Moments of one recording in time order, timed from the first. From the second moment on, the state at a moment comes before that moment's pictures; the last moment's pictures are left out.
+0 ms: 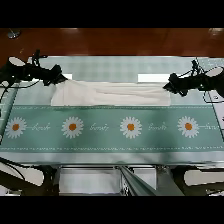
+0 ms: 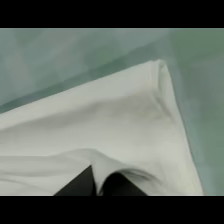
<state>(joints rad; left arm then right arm) 0.17 -1.76 1.44 0.84 -1.06 -1.39 -0.23 -1.59 1.19 -0.86 0.97 1.49</state>
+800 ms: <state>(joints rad) 0.34 -1.26 1.13 0.94 -1.09 -1.36 -0.44 -1.65 1.17 -0.84 1.14 1.41</state>
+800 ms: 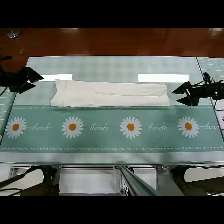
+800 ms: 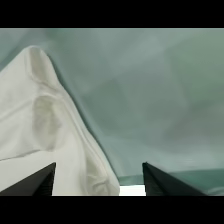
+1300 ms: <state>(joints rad) 0.07 -1.16 0.99 0.85 -0.97 -1.31 -0.29 -1.74 1.21 -0.78 1.12 1.38</state>
